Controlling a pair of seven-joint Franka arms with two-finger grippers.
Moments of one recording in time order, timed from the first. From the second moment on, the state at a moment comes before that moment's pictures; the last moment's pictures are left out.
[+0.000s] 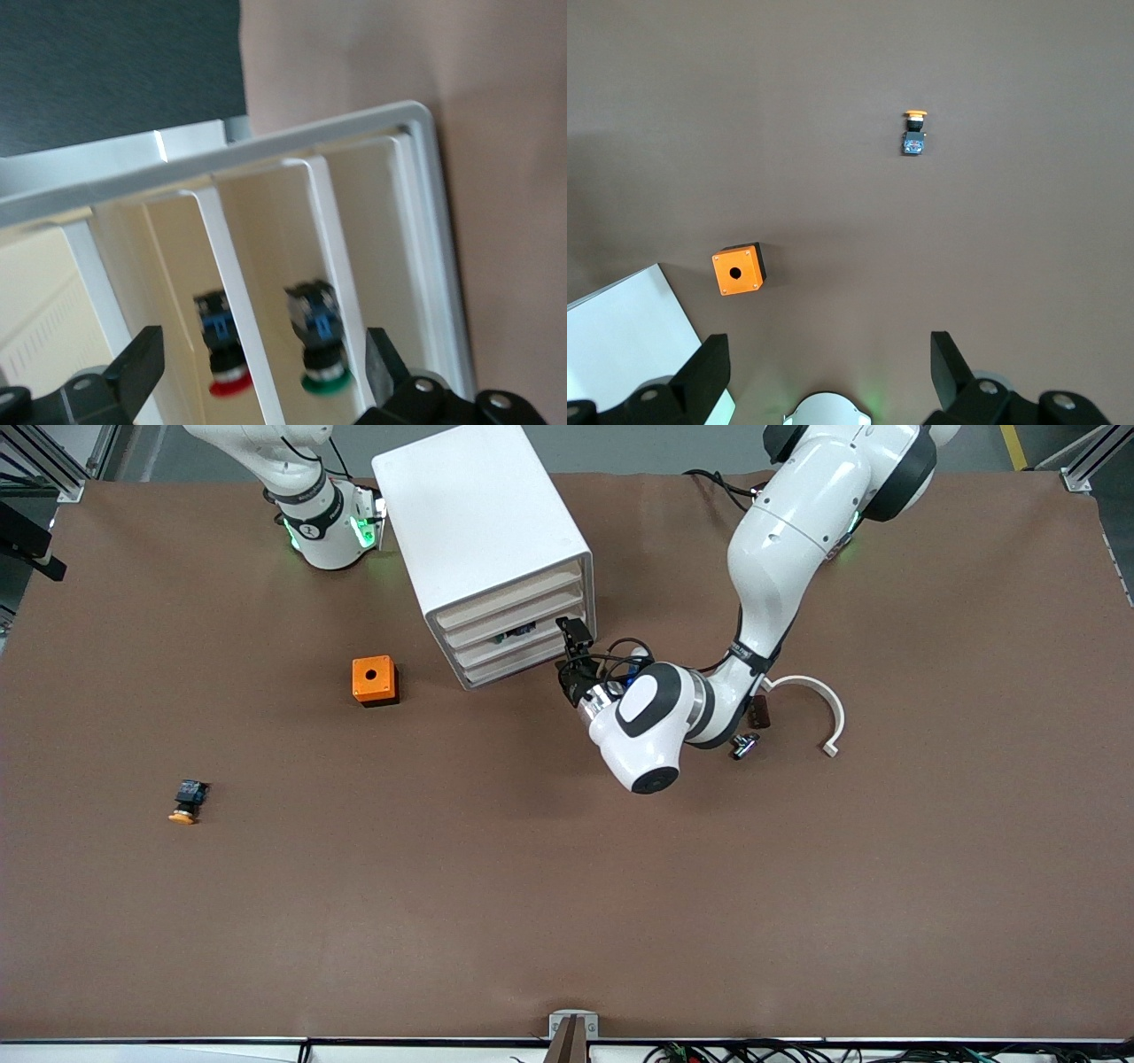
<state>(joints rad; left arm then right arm) -0.54 0.90 -0.16 -1.33 -0.88 1.44 -2.19 -0.08 -0.18 -0.06 -1.59 -0.01 1.39 -0.11</state>
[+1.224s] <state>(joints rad) -0.61 0.95 -0.16 -1.34 -0.94 1.33 -2.19 -0.08 -0.21 -0.06 -1.63 -0.01 1.39 -0.11</state>
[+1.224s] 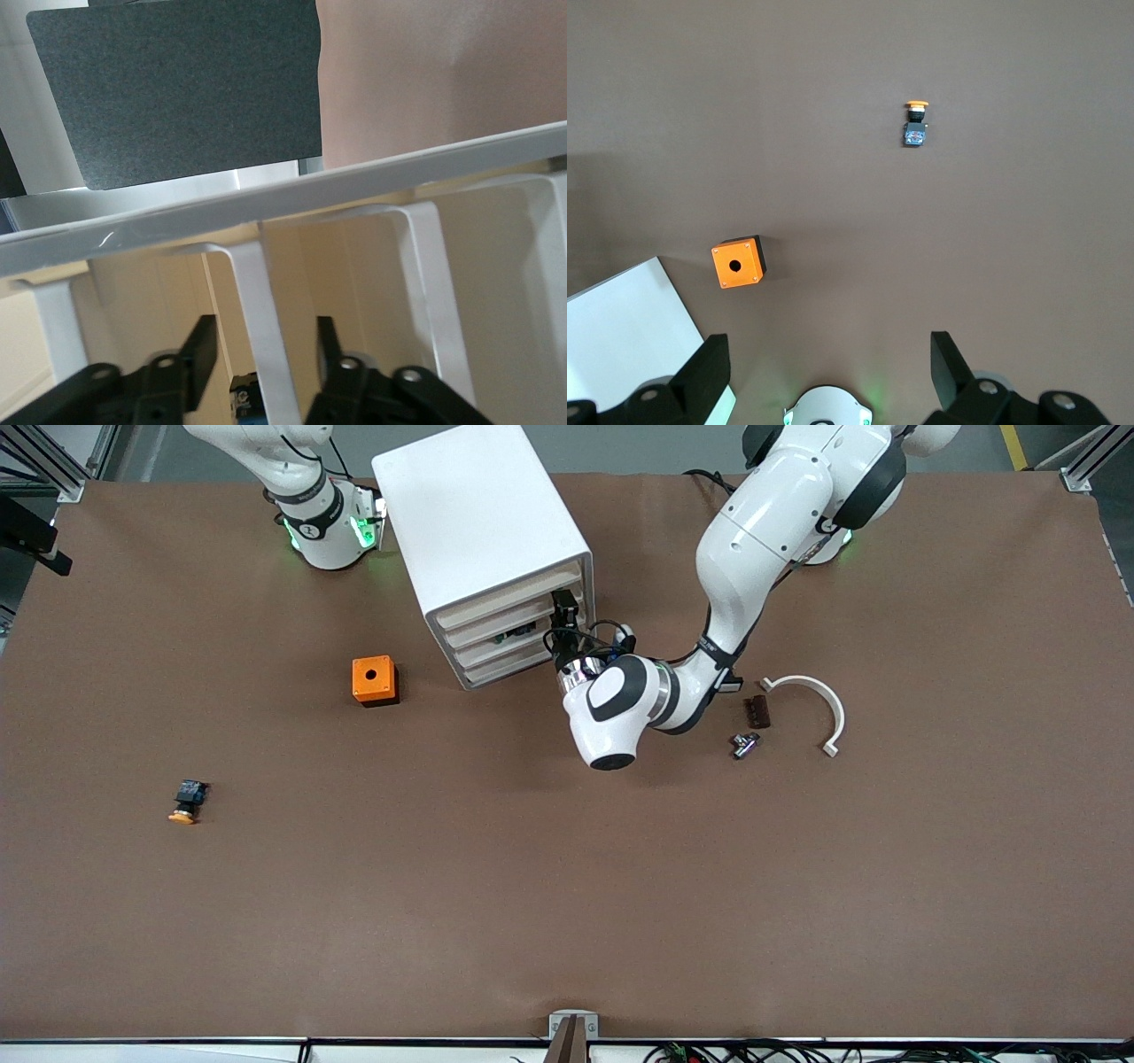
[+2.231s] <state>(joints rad) -0.61 0.96 -0.16 -1.33 -0.95 1.32 -2.20 -0.08 -0.21 -0.06 -1.63 -0.01 1.39 -0.11</state>
